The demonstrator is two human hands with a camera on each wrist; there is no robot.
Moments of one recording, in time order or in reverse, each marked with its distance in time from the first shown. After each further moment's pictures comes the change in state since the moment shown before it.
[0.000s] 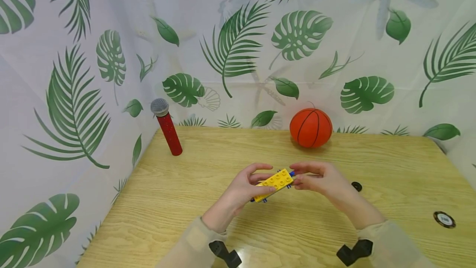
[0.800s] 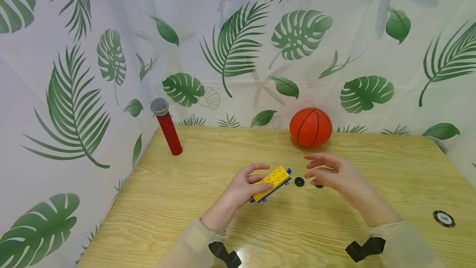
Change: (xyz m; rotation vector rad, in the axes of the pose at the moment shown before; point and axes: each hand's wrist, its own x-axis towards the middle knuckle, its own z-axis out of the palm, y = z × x) left_hand -0.003 -0.001 -0.001 -0.005 0.045 -0.015; right_hand -0.013 -0.005 -0.022 -0.083 0.093 -0.063
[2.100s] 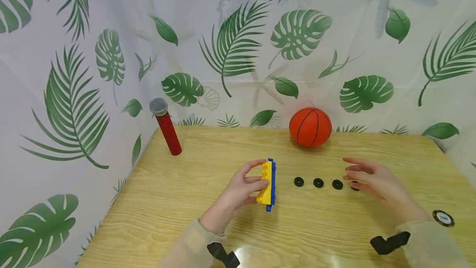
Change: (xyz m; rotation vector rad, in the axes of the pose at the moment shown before) left_hand -0.001 -0.003 -0.004 -0.093 -0.008 -0.022; right_hand -0.018 0.062 -0.089 0.097 0.108 0.187
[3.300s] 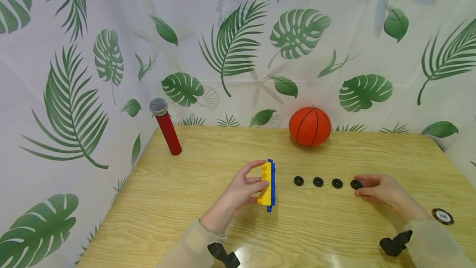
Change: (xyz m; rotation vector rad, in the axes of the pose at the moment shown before) left_hand 0.000 -0.004 0.000 -0.002 0.000 -0.002; right_hand 0.007 0.048 -0.031 -0.275 0.026 0.177
